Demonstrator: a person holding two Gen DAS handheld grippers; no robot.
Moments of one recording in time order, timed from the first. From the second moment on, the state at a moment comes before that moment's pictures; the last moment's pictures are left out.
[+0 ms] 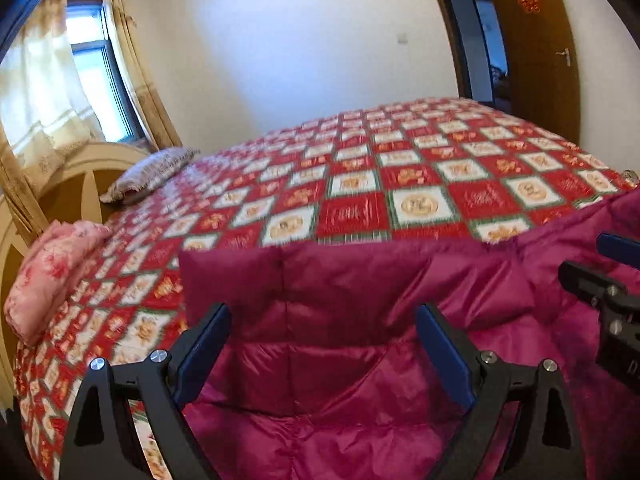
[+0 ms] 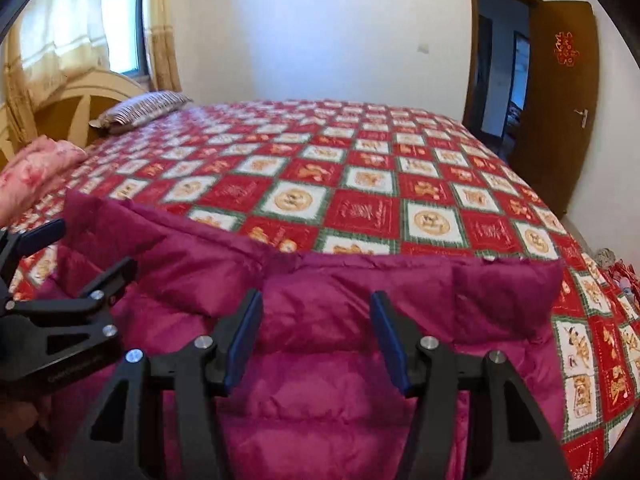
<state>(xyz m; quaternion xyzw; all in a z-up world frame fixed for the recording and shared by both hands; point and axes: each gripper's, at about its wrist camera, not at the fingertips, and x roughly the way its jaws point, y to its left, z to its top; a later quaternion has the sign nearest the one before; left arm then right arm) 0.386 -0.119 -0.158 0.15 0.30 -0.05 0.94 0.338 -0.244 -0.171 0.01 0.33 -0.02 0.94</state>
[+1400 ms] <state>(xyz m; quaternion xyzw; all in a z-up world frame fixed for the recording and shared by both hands) 0.424 -0.113 -0.207 0.11 0.36 -0.05 0.92 0.372 -0.252 -0.222 0.02 0.40 -0.04 0.91</state>
